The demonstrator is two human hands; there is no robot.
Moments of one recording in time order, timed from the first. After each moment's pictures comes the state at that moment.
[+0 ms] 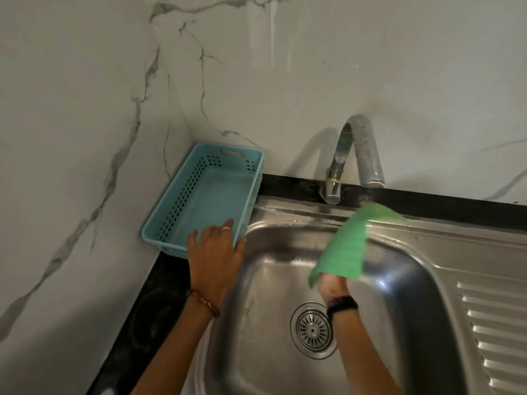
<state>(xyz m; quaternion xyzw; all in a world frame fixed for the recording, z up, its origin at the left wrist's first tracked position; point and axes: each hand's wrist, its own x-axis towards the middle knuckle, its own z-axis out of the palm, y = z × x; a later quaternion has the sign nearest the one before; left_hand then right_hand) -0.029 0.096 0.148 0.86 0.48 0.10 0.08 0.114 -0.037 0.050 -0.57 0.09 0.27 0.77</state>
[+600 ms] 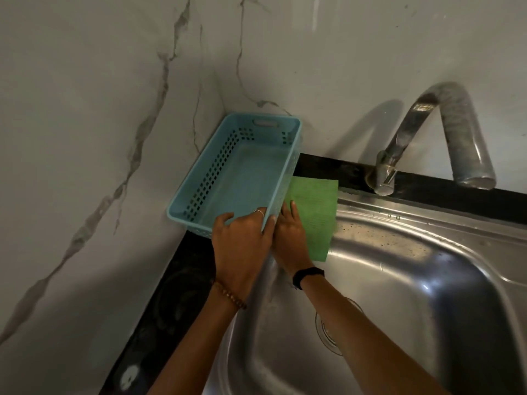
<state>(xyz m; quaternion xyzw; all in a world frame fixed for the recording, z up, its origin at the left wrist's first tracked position) -0.028 0.108 0.143 0.86 0.45 0.22 0.02 0.068 0.098 0.035 -0.76 -0.60 0.08 0.23</state>
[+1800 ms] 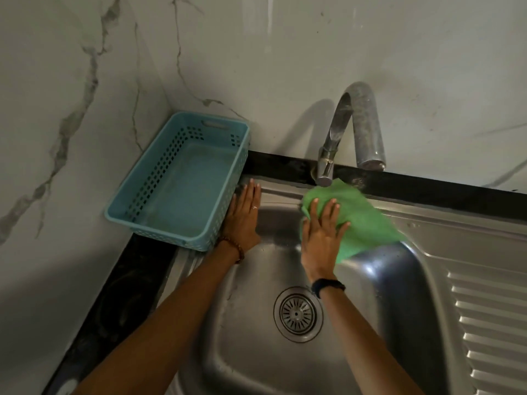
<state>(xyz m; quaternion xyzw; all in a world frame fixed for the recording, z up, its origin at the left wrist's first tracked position) 0.052 0.129 0.050 0.94 0.33 -0.03 0.11 0.154 -0.005 0.028 -0.92 -0.34 0.04 0.18</state>
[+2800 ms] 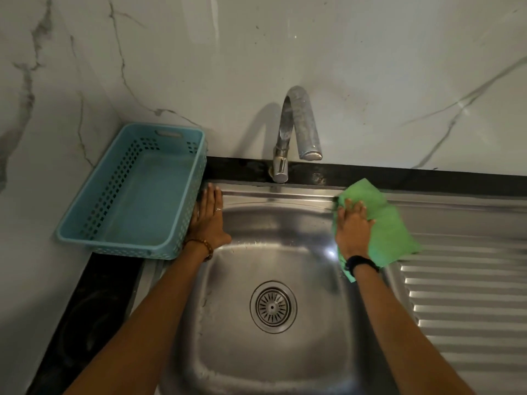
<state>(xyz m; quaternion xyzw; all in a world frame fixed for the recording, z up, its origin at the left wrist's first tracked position) 0.055 0.134 0.049 0.92 0.34 -0.06 0.16 0.230 -0.087 0.073 -0.97 -0.19 0.08 0.12</state>
